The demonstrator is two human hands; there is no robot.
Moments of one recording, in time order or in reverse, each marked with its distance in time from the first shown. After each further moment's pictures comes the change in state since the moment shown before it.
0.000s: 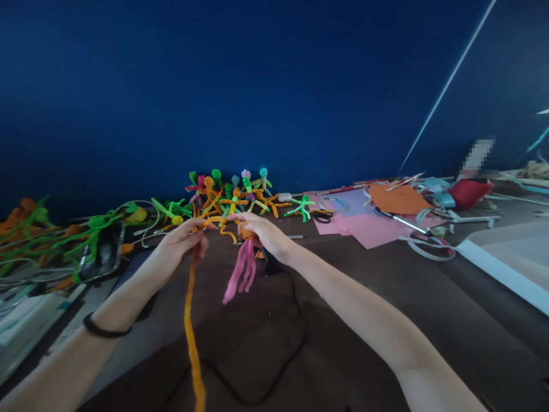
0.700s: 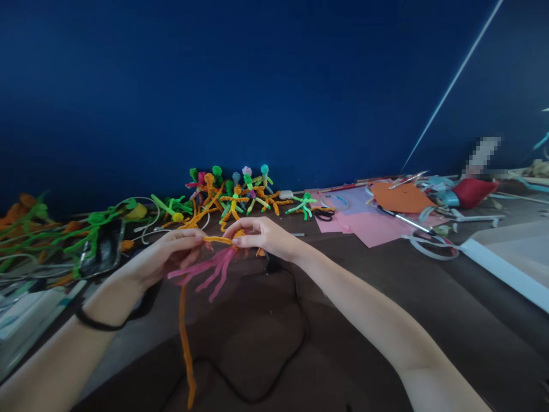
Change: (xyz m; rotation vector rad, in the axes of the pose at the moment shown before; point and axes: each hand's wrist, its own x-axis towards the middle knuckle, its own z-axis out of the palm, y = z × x) left_hand -0.004 0.003 -0.012 -0.064 -0.198 -0.237; right_hand -0.003 0.007 -0.009 -0.167 -0.251 -0.106
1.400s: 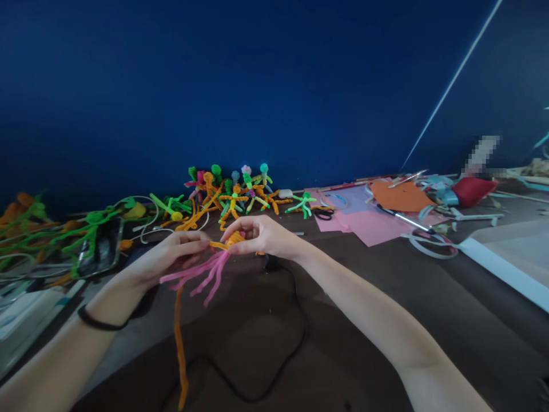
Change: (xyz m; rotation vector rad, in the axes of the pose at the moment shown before) left_hand 0.001 -0.001 0.003 0.070 -0.013 -0.048; right_hand -0.001 -0.006 0.002 -0.057 0.009 -0.025
